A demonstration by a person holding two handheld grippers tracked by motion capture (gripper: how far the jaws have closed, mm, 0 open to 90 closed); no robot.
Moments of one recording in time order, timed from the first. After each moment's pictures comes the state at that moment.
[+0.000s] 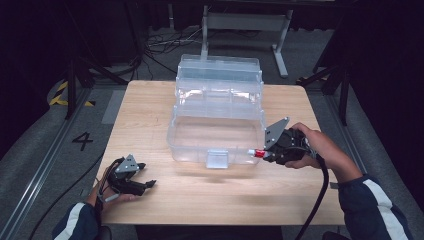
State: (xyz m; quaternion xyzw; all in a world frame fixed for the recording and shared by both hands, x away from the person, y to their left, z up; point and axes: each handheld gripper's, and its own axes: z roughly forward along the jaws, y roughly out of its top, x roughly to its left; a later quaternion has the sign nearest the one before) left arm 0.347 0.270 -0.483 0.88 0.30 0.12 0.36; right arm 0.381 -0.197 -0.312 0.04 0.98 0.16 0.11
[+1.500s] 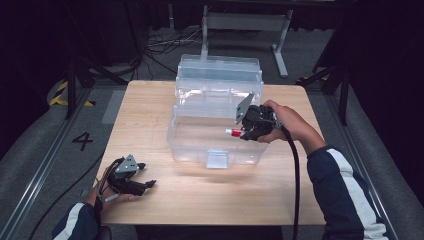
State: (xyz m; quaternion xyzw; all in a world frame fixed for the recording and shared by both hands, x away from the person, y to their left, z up) left arm 0.347 0.270 -0.483 0.88 0.30 0.12 0.36; right arm 0.448 -0.134 -0.308 0.03 0.98 0.15 0.11
